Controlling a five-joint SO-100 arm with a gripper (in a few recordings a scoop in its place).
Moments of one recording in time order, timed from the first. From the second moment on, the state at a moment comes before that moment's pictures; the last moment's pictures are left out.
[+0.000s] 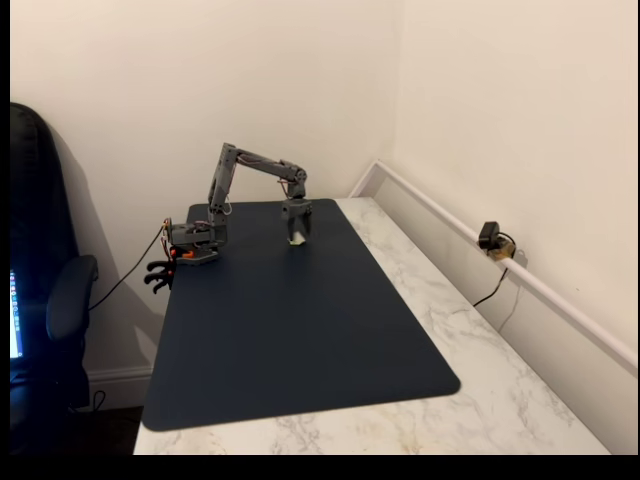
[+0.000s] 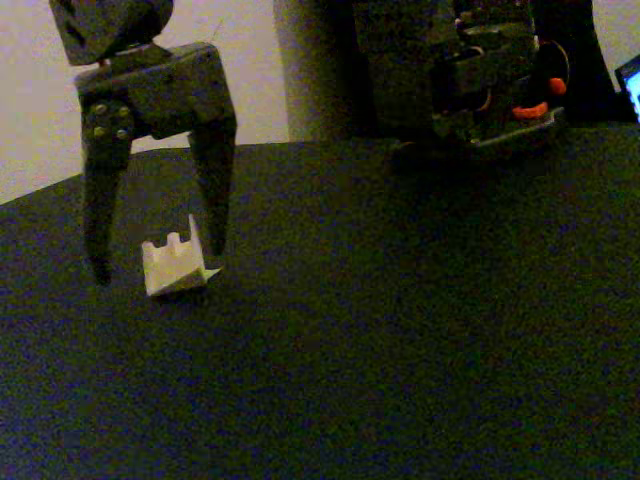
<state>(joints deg) 7.5 69.3 92.5 69.4 25.7</state>
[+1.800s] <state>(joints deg) -7.6 180.1 165.6 55.0 0.2</state>
